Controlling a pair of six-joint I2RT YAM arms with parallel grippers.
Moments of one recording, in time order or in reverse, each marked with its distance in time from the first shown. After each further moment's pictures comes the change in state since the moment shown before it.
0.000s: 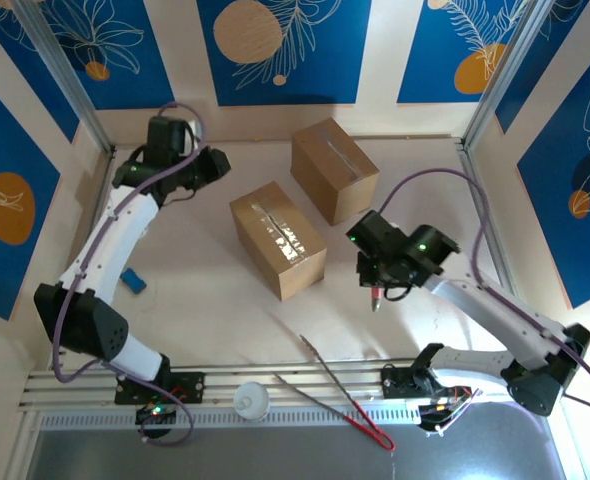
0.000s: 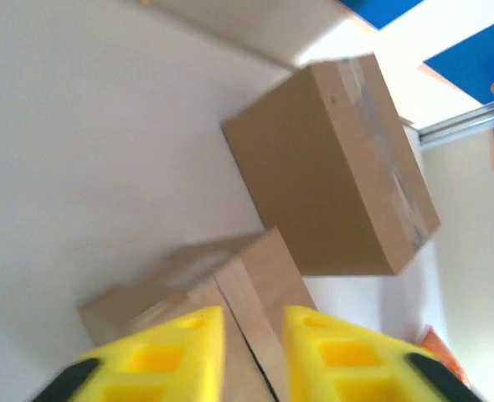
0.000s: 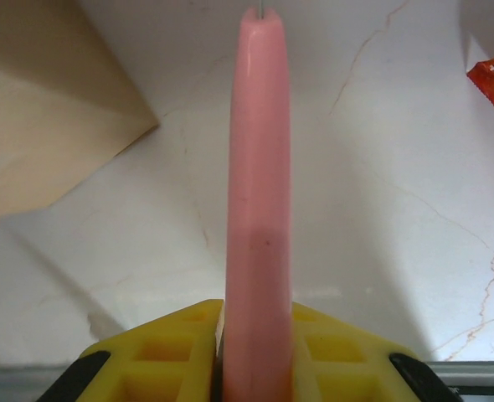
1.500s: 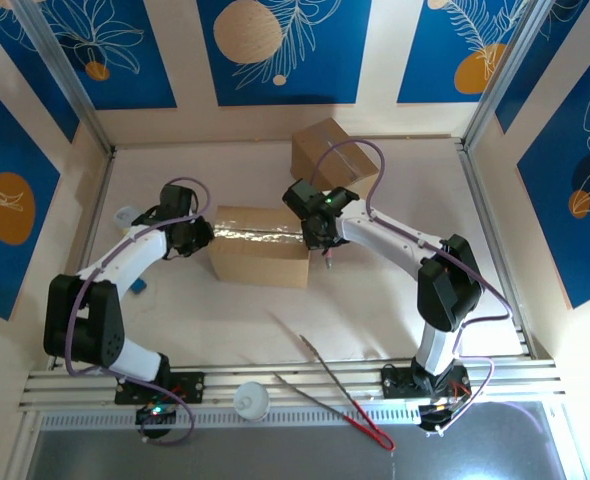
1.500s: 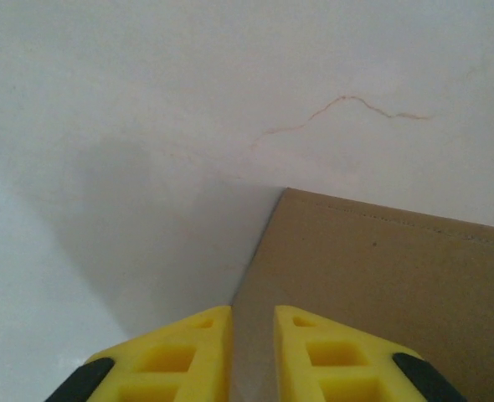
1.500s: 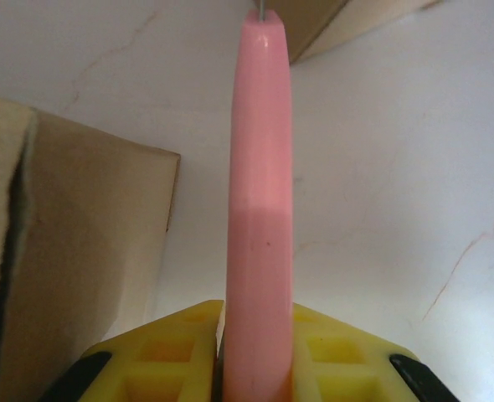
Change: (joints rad) left arm 0.045 -0.077 -0.658 0.210 -0.110 -0.056; right arm -0.049 0.610 0.299 0.275 0.089 -0.266
